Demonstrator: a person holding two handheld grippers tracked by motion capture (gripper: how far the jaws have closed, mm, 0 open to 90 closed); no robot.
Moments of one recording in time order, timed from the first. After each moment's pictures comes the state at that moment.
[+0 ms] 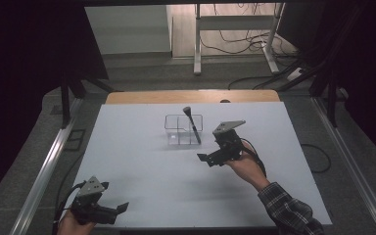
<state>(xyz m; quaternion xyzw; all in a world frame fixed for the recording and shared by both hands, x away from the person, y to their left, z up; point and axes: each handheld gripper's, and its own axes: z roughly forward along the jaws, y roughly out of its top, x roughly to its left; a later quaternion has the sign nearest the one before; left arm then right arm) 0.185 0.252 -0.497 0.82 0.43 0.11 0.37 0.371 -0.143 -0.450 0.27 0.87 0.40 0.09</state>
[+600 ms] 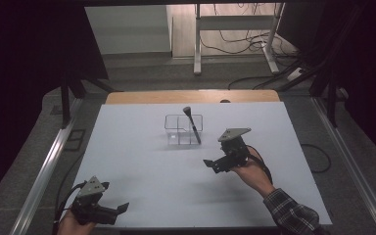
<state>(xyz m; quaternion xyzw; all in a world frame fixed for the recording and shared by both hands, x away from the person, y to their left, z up) 0.185 0.251 -0.497 0.82 0.43 0.11 0.36 0.358 -0.160 -0.462 0.27 0.88 0.38 0.11</state>
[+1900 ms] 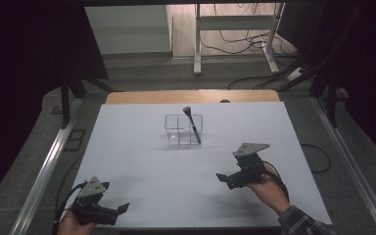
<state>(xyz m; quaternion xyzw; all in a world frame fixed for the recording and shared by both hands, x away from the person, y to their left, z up) 0.184 0.250 -0.496 0.82 0.43 0.11 0.36 0.317 -0.201 -0.468 0.29 0.87 0.39 0.10</state>
